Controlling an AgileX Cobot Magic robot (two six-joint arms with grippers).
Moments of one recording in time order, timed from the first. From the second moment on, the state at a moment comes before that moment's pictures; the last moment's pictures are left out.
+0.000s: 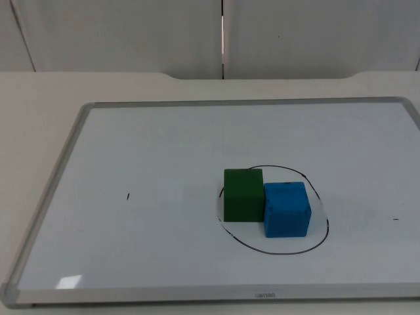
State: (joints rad) right arm 0.45 0.00 -0.52 0.00 1.09 -0.02; left arm -0.26 0.00 -0.50 0.00 1.09 0.01
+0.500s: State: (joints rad) right arm 0.45 0.00 -0.52 0.00 1.09 -0.02; left arm -0.26 0.00 -0.50 0.00 1.09 0.01
